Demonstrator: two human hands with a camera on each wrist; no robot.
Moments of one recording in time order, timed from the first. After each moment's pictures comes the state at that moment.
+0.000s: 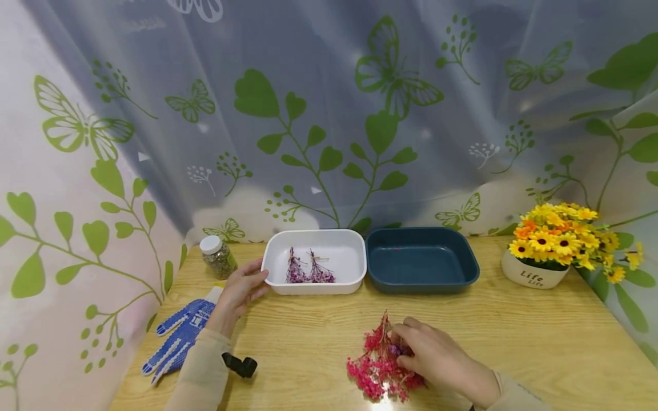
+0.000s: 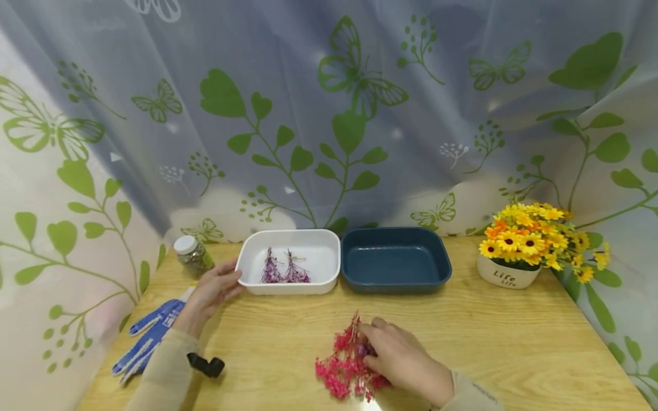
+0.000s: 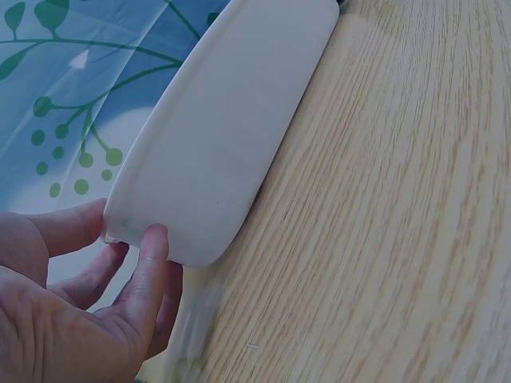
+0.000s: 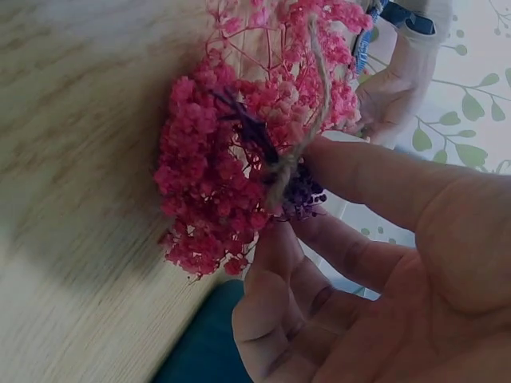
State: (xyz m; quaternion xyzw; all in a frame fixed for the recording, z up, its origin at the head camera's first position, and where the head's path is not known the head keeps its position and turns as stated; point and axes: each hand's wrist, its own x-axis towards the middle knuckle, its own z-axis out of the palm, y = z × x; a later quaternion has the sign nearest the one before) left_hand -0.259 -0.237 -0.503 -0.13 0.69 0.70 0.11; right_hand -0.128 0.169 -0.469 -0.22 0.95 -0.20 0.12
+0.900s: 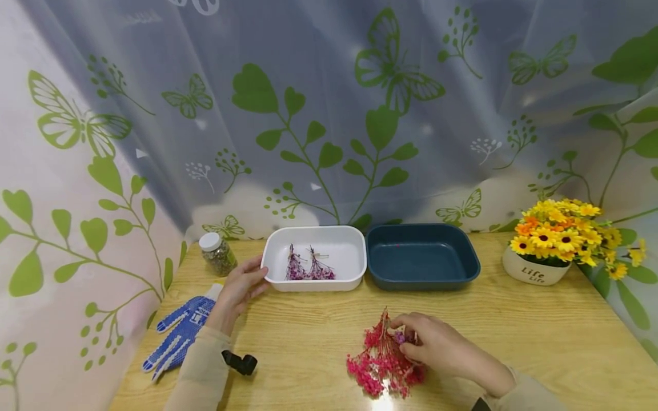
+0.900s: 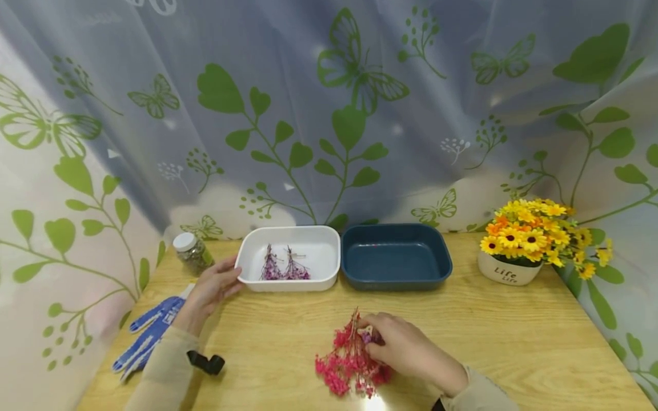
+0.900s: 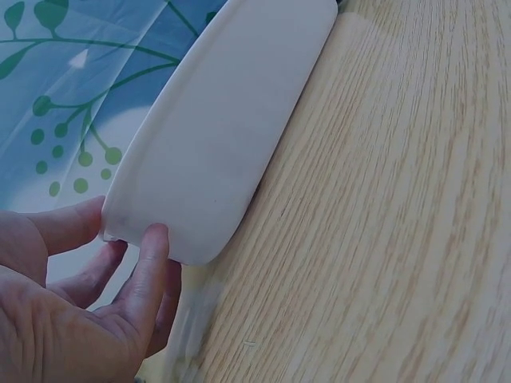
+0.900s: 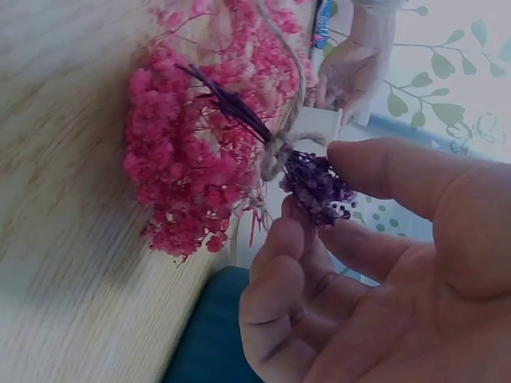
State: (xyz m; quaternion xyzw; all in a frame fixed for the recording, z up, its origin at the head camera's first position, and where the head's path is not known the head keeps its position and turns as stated) left_hand -0.259 -0.239 -0.505 -0.12 0.69 0.70 0.11; right_hand -0.135 0.184 -0.456 -0.21 0.90 -0.33 0.19
